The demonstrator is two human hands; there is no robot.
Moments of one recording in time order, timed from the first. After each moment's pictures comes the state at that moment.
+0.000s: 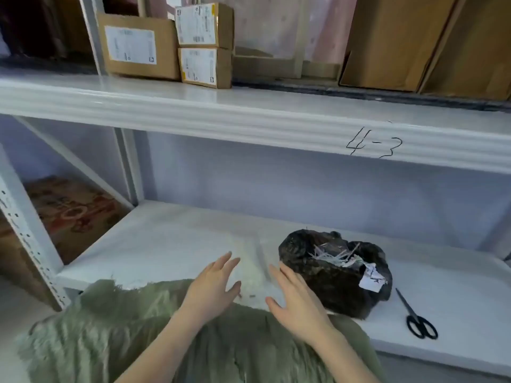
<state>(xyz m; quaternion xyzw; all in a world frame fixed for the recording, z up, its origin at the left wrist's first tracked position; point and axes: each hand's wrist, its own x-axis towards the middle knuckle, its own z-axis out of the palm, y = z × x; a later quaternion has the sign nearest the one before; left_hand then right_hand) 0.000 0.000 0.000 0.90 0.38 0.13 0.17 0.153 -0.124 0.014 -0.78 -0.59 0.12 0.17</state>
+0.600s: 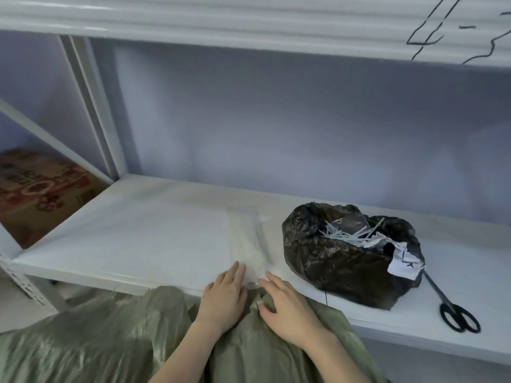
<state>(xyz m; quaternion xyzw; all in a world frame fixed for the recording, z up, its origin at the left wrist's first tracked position) 0.058 0.023 -0.128 0.90 0.41 0.04 0.14 0.177 -0.076 -0.091 -0.76 -0.60 0.21 0.14</state>
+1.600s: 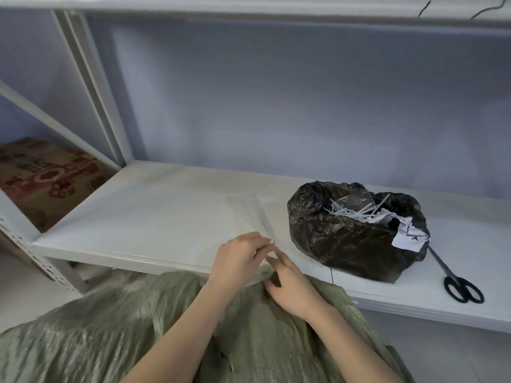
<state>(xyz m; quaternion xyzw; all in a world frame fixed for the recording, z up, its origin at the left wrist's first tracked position) 0.063 0.009 -0.068 0.90 0.32 0.25 0.14 0.170 -0.074 -0.099 -0.76 -0.56 0.24 0.21</state>
